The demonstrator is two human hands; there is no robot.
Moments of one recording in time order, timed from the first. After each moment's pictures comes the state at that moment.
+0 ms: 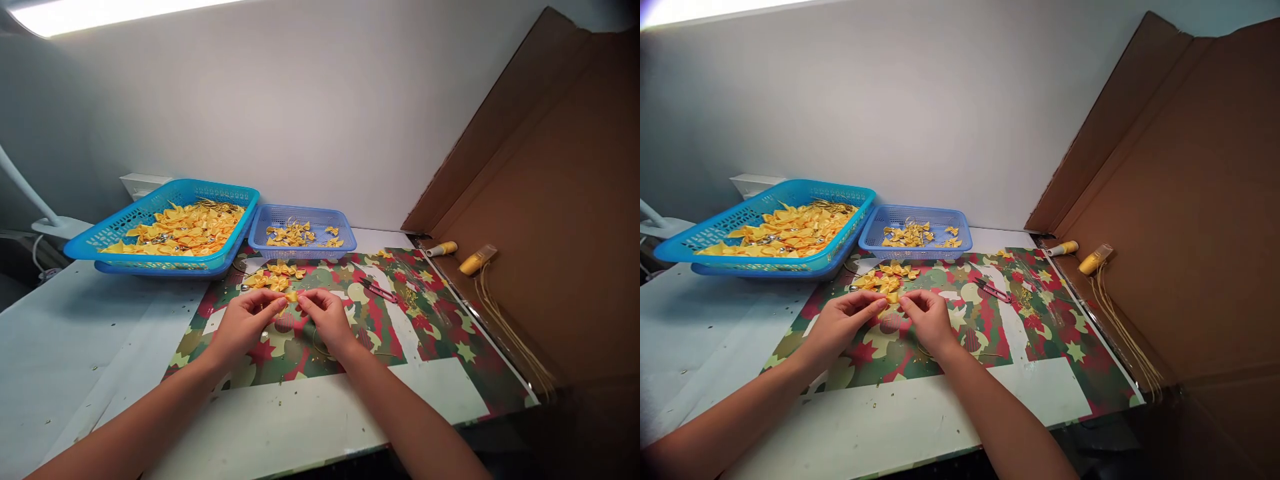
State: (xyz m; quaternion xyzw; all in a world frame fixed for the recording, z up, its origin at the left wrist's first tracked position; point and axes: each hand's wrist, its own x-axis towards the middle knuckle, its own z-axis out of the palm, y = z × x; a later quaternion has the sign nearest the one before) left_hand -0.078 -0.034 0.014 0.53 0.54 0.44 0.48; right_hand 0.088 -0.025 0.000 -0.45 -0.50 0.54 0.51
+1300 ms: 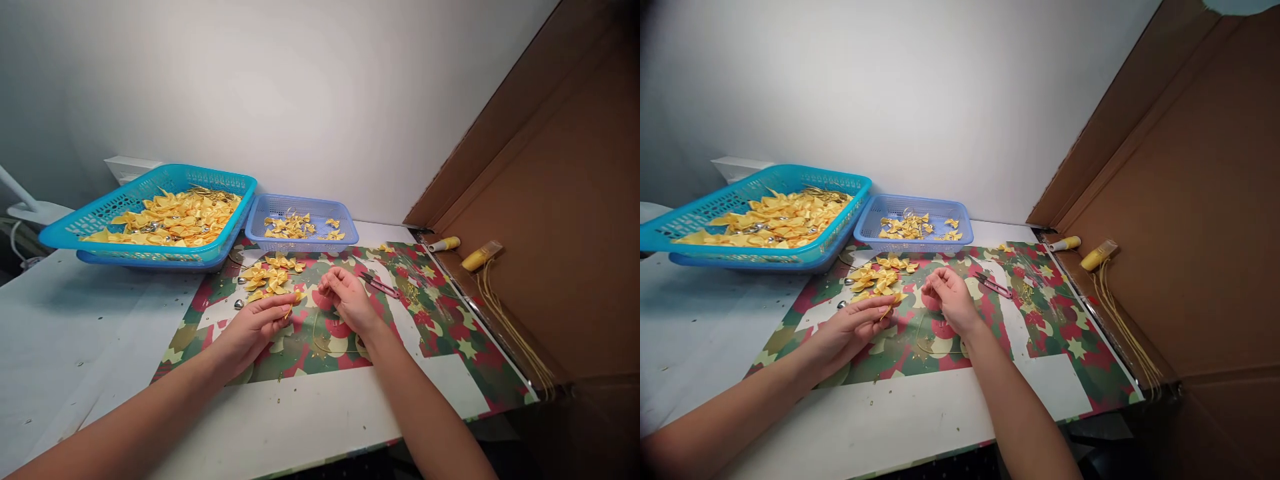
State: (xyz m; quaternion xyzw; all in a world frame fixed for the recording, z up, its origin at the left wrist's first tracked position) left_hand -0.064 -0.043 0.014 0.23 0.45 0.45 0.73; right_hand 0.128 -0.008 0.008 -0.37 -0.44 0.63 0.52
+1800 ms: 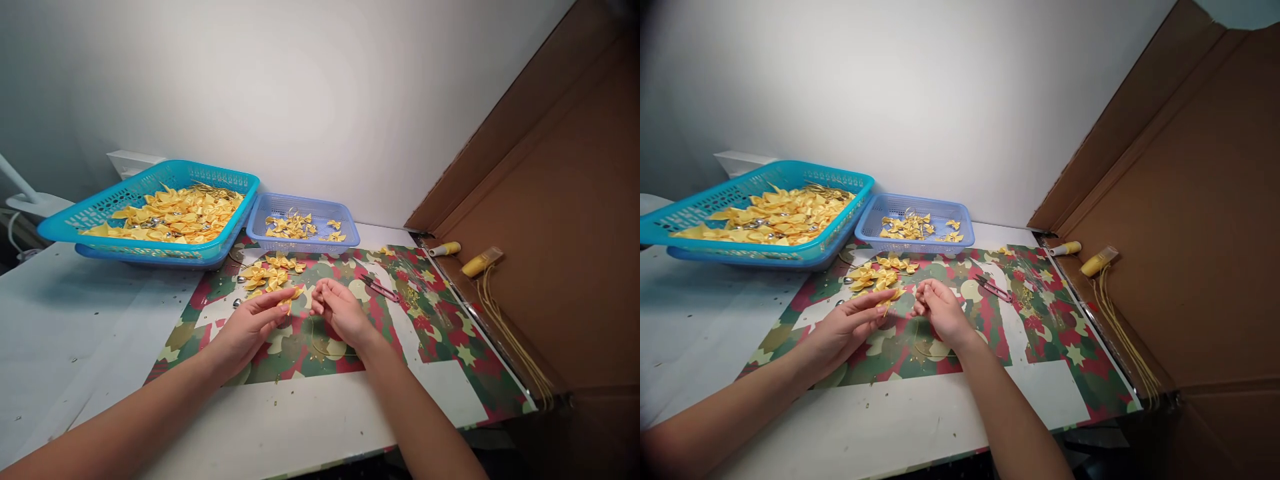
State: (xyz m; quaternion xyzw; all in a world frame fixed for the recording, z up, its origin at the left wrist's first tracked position) left_hand -0.064 -0.043 0.011 0.27 0.43 0.48 0.72; right_hand 0.115 -0.021 0.010 -0.36 -0.40 0.70 0.46
